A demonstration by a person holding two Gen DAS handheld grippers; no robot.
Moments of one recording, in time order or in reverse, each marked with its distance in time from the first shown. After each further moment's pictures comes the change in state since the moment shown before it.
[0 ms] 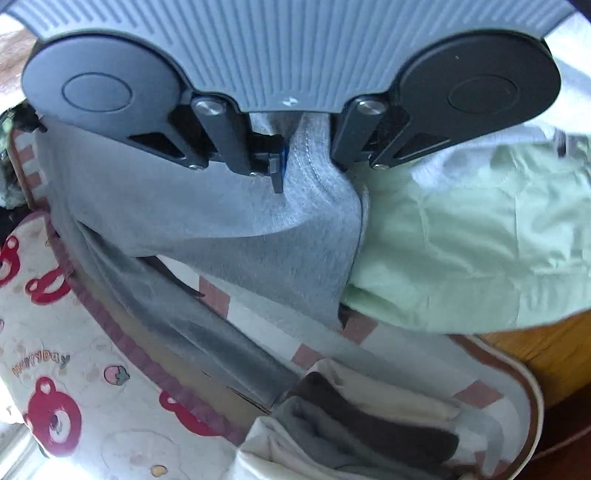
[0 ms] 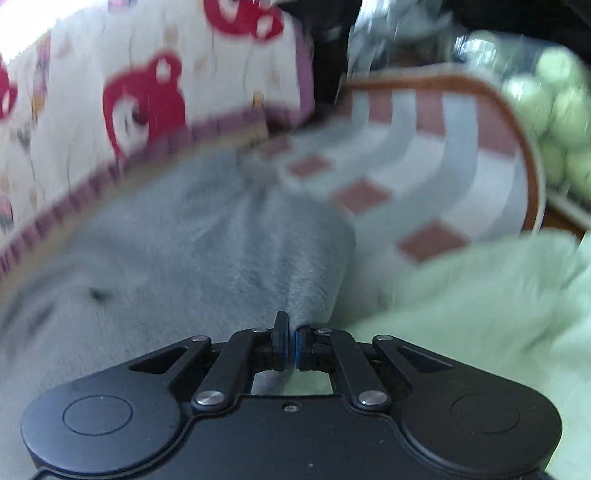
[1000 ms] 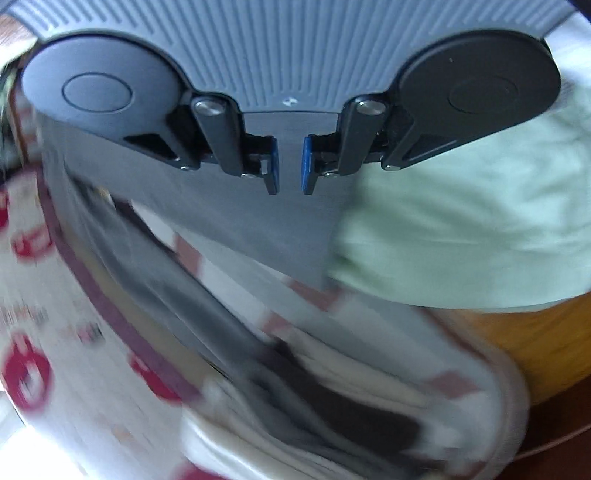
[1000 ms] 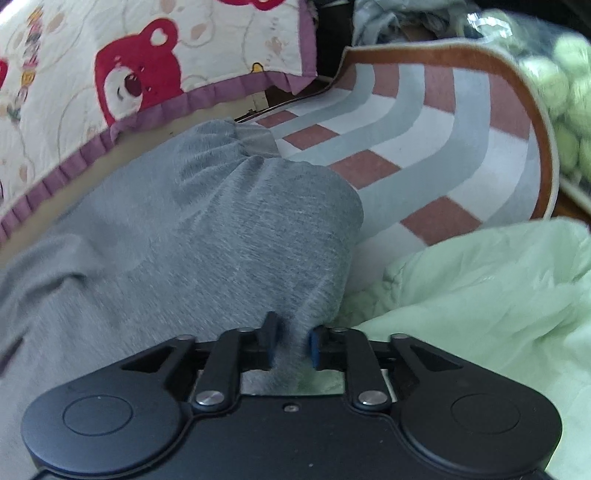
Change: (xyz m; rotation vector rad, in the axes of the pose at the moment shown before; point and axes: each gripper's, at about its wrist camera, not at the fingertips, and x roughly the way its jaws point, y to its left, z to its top) left arm 0.029 0.010 0.032 -0.045 -0.027 0.034; right arm 0.017 -0.013 0.016 0.023 0.097 0.020
